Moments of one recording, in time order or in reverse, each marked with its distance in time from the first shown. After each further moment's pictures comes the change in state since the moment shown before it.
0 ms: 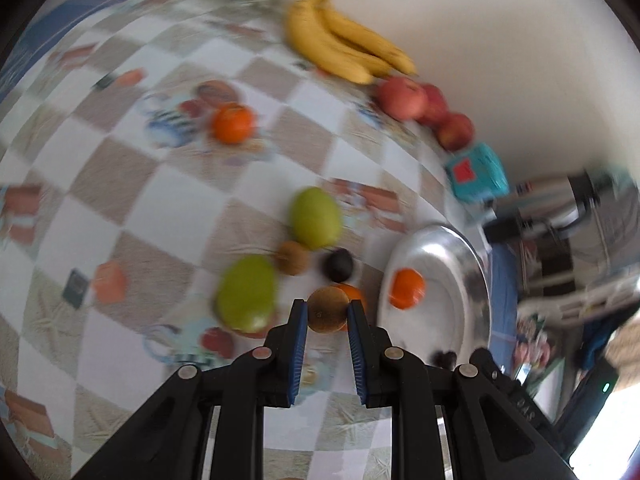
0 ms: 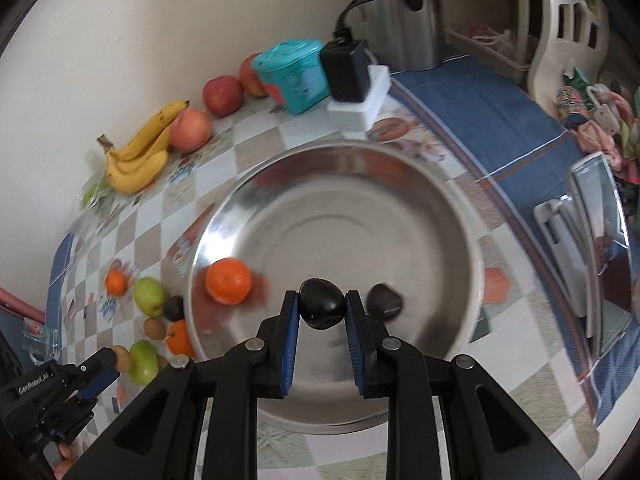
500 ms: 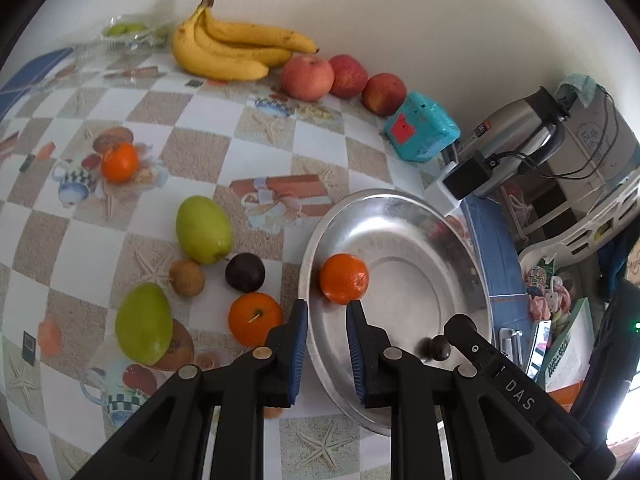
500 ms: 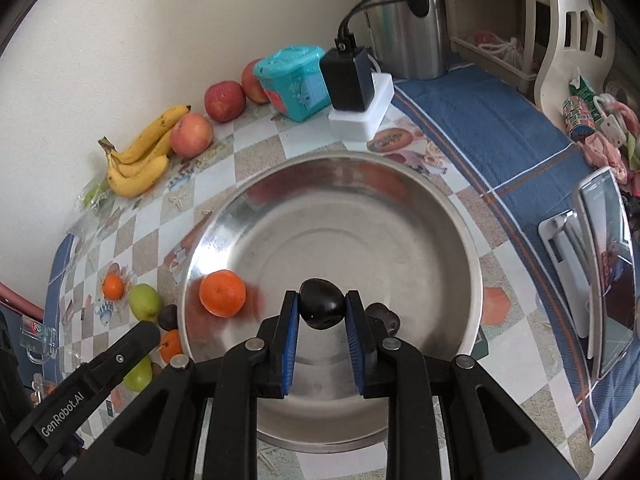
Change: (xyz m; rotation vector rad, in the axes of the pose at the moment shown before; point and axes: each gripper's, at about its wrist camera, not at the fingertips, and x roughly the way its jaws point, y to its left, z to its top) left arm 0.034 -0.059 -0.014 0.241 -0.025 -0.005; right arm 0.009 -0.002 0.005 -0.025 -0.013 0.013
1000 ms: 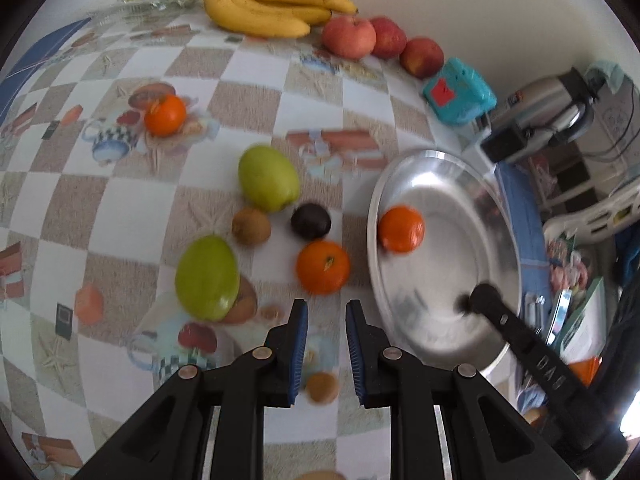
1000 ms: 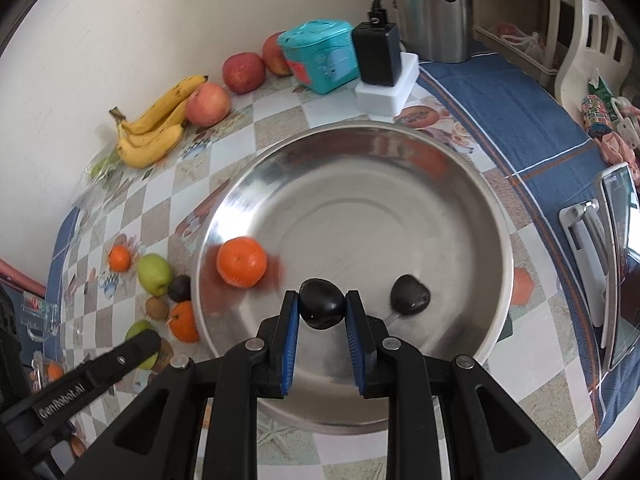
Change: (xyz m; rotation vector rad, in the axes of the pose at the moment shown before) left arm -0.006 0.031 -0.015 -0.005 0.166 0.077; right arm 0.004 0.020 -0.013 -0.054 0.066 0.024
